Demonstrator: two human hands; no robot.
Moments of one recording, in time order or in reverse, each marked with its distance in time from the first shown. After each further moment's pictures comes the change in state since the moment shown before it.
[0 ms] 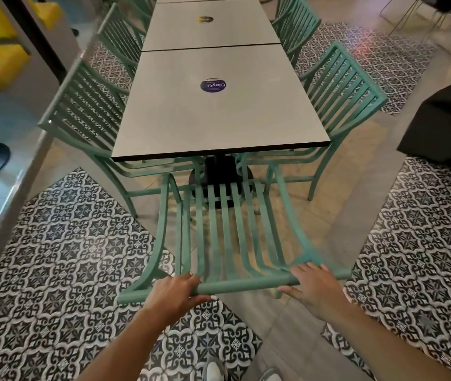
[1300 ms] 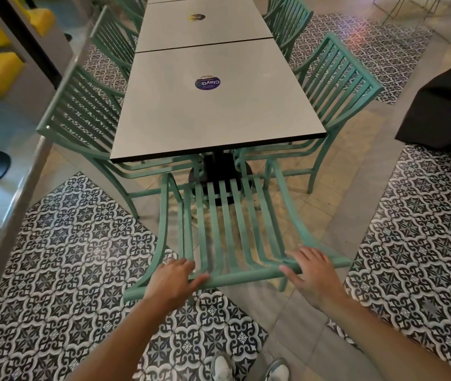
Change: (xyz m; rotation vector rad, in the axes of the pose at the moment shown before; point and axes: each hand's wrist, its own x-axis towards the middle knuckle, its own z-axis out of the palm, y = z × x) left_hand 0.001 -0.002 -0.019 -0.030 -0.062 -0.124; right_hand -0.012 -0.016 -0.008 0.193 0.102 0.085
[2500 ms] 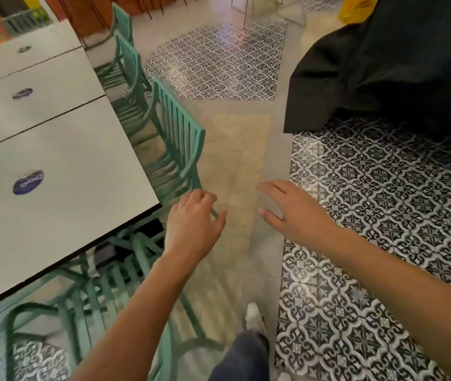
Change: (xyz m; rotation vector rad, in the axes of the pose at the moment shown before) left_hand 0.294 0.529 -0.172 0.034 0.439 0.393; right_hand 0.083 0.399 -0.283 0.099 0.321 0.065
